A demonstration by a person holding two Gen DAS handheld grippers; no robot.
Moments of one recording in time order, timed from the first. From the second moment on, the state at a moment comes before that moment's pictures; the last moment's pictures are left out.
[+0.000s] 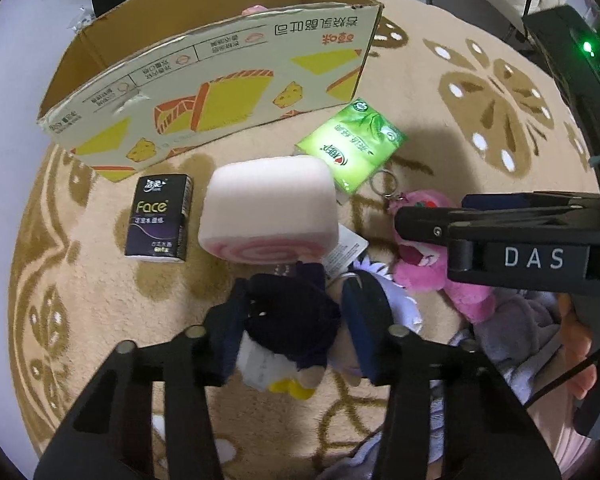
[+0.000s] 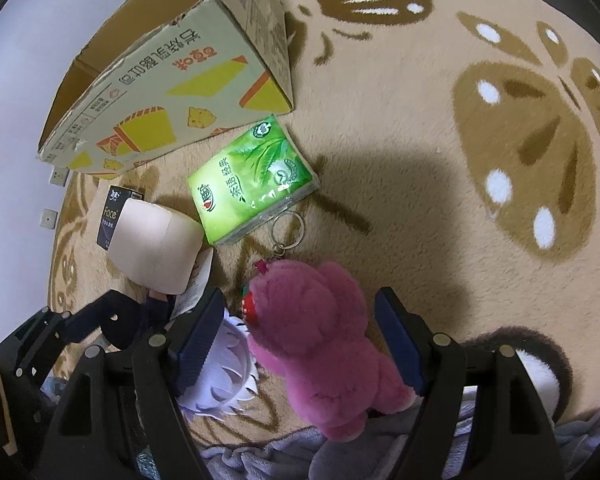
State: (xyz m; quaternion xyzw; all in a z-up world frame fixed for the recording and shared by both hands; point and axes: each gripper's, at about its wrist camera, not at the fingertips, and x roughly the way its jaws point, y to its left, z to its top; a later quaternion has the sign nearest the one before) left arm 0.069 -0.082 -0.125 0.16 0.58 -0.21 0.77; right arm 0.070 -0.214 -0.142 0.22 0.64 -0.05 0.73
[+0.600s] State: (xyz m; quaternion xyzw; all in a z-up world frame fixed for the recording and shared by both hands) left arm 0.064 -0.078 -0.104 0.14 0.55 -0.23 0.79; right arm 0.074 -0.205 -0.158 0.22 0.65 -0.04 0.72
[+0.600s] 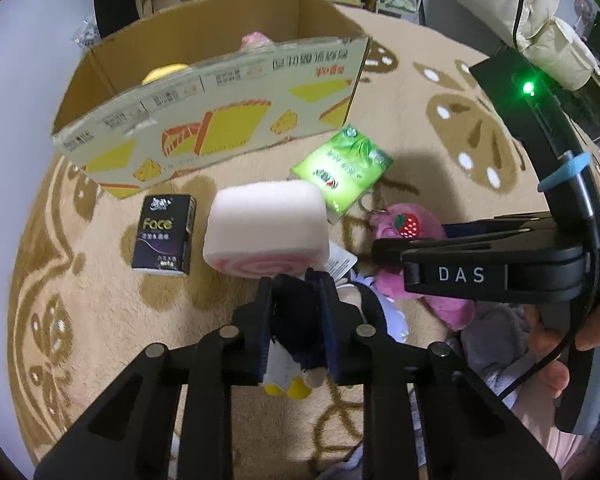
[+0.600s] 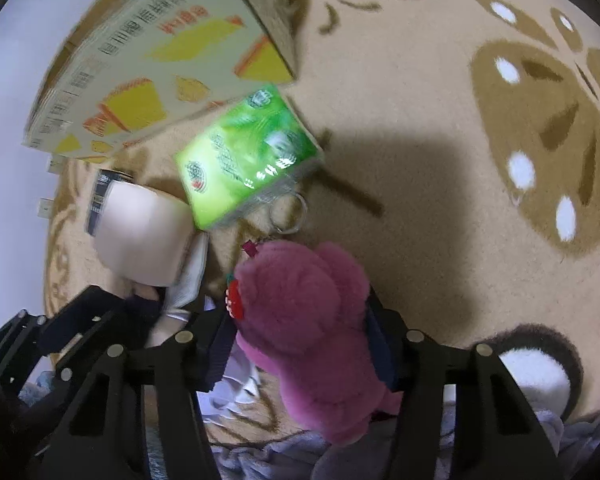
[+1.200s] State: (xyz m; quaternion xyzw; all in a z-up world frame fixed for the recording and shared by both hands) left arm 0.060 -0.060 -0.060 0.12 0.49 -0.20 0.84; right arm 0.076 -0.198 -0.096 0.20 0.56 -0.01 0.81
